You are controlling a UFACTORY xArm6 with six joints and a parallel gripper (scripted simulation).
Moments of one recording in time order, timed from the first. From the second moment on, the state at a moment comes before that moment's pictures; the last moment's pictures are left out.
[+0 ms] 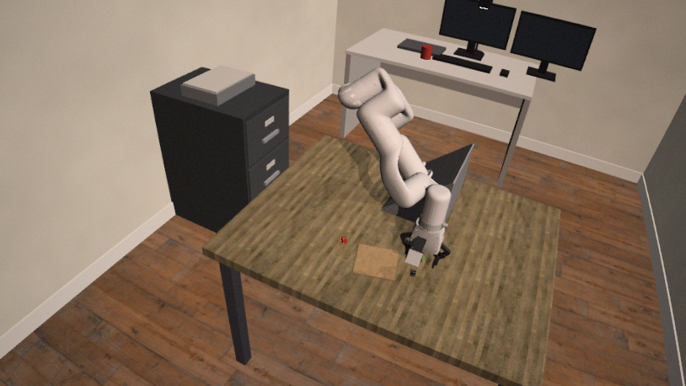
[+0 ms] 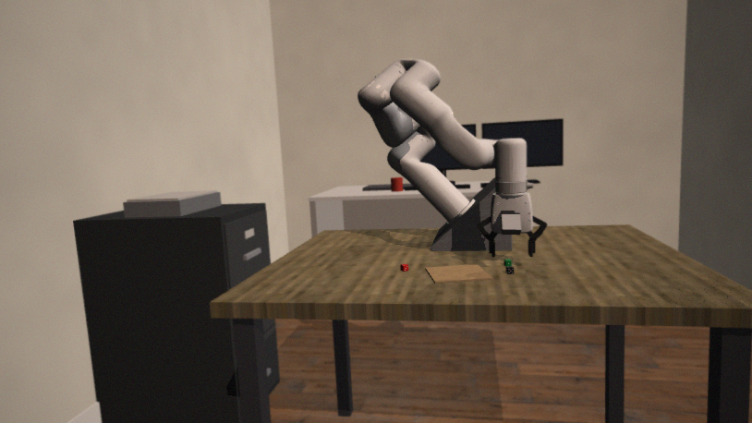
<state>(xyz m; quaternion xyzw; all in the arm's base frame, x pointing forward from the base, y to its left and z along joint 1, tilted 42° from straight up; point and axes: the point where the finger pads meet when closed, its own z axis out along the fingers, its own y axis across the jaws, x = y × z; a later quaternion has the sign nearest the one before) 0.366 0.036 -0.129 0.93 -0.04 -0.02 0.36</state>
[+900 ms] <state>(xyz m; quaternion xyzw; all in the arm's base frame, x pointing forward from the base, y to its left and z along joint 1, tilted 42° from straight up) 0.366 0.036 -0.129 0.93 -0.04 -0.02 0.36</state>
